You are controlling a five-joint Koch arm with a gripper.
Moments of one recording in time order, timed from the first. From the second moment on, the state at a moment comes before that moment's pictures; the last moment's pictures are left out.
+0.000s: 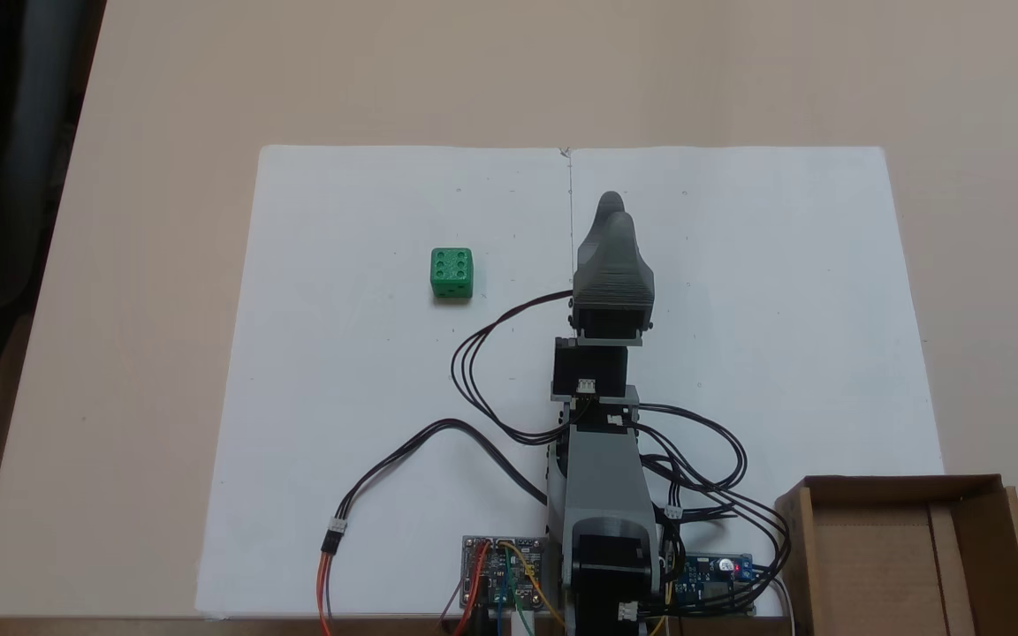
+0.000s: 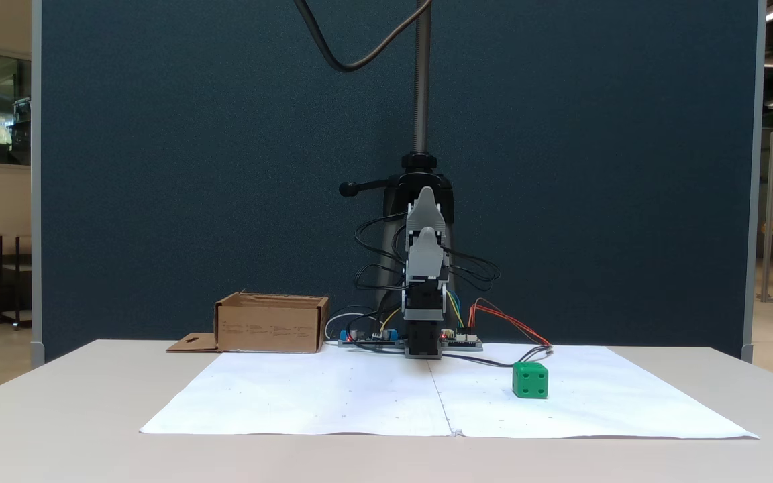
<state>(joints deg) 2.5 129.3 152.2 -83.1 -1.7</state>
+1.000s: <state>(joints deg) 3.9 129.3 141.5 -45.2 -2.5</state>
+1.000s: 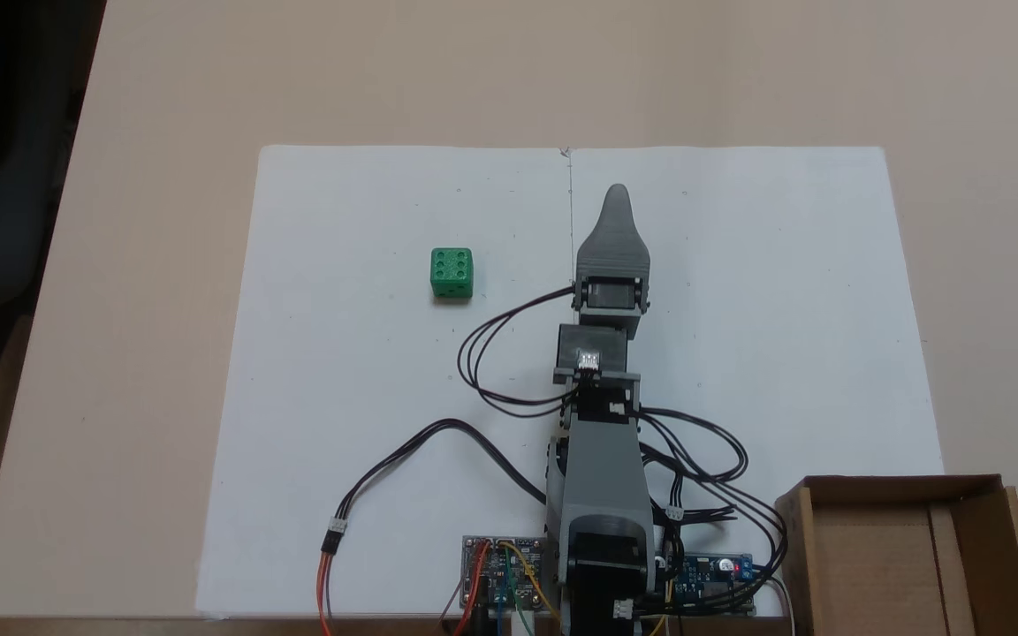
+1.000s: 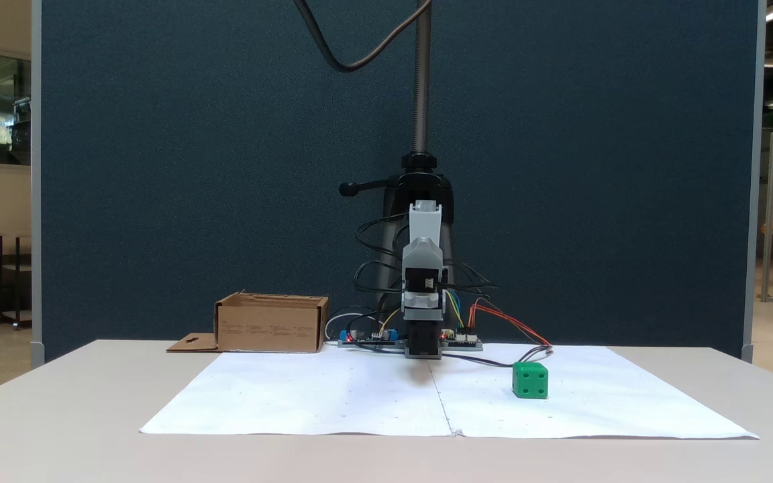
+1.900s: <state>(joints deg) 2.3 123.0 75.8 57.5 -2.2</state>
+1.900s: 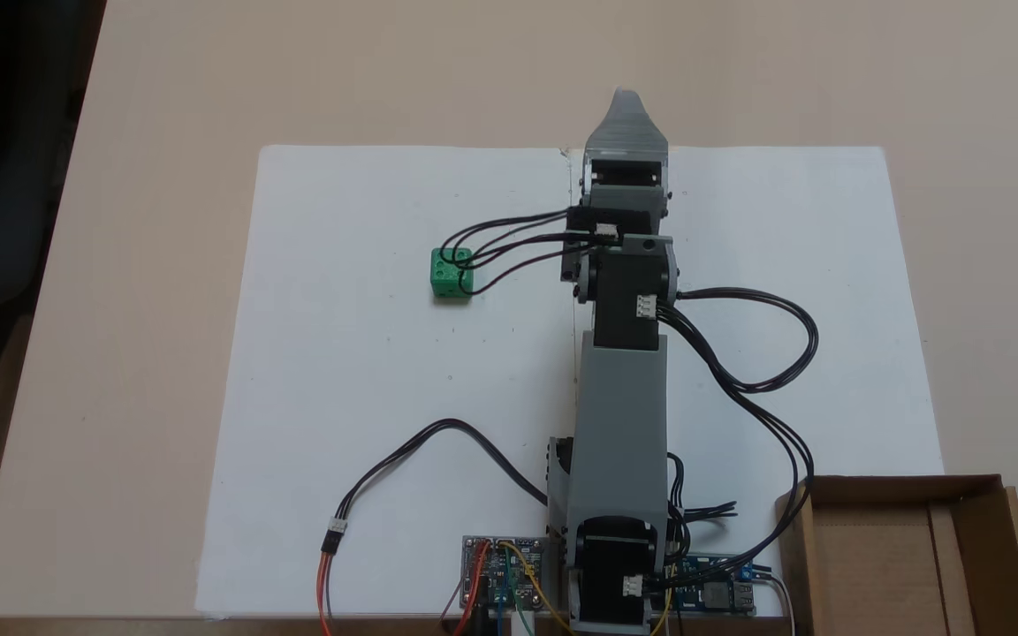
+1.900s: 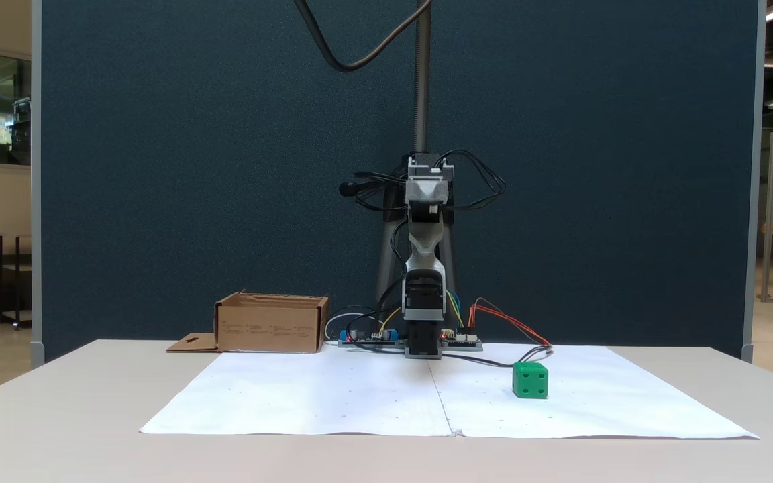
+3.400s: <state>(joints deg) -38.1 92.6 53.3 85.5 33.7</state>
